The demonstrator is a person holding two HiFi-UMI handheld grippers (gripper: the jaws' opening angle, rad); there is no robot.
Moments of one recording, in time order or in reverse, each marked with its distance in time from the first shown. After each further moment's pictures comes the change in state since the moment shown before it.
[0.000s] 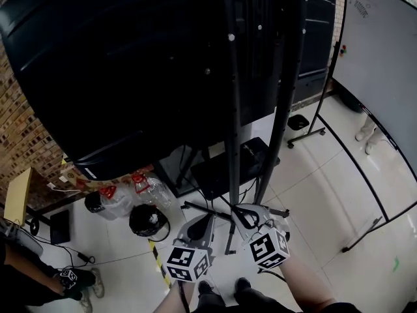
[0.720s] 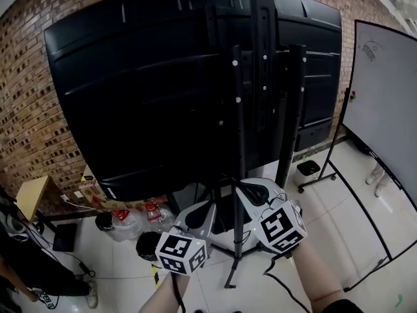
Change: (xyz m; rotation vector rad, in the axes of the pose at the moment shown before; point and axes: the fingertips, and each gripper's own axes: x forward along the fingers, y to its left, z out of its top) left arm 0.013 -0.018 0.173 0.169 -0.230 0.034; right arm -0.032 -0.127 0.167 -0.201 -0.233 -0.033
